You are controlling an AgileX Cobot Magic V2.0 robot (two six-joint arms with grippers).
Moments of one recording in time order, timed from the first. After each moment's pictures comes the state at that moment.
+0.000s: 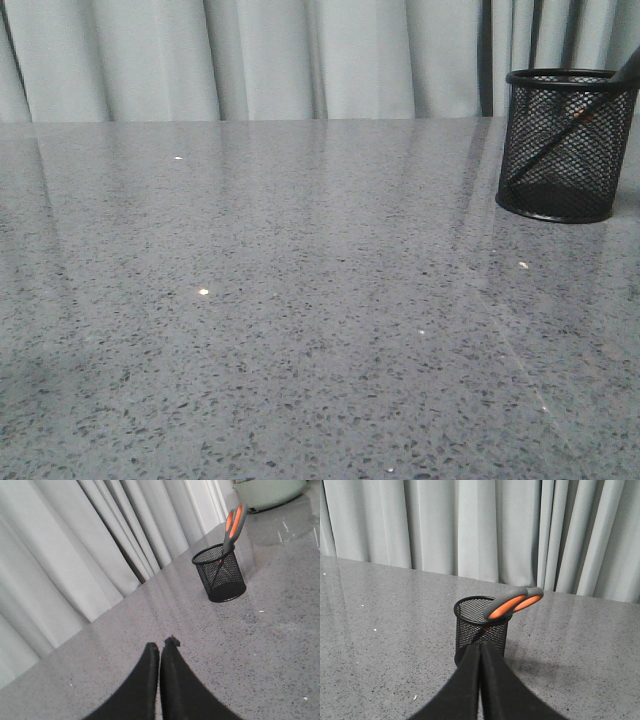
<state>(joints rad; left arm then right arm) -0.78 0.30 -0.33 0.04 0.13 0.36 0.03 -0.01 -0.45 0.32 0.57 -0.37</state>
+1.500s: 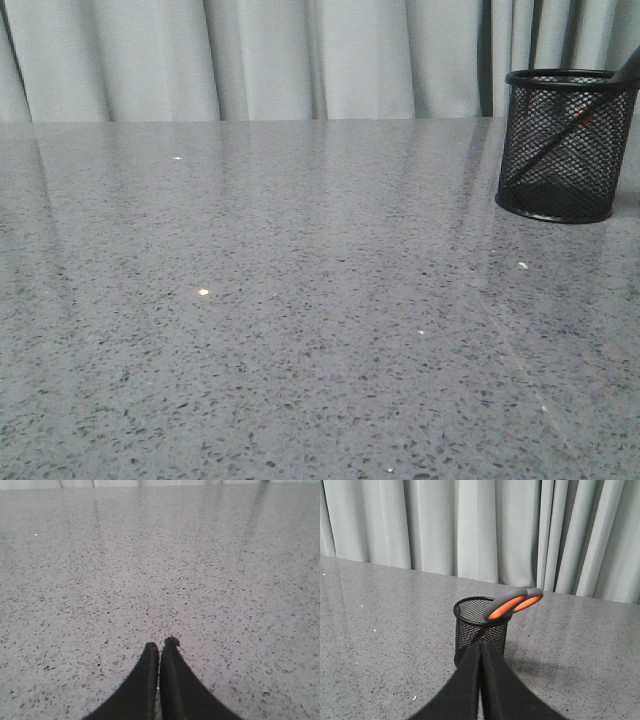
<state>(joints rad) -0.08 0.00 0.00 0.04 0.33 -0.04 0.03 -0.01 -0.45 0.32 0.57 -0.37</state>
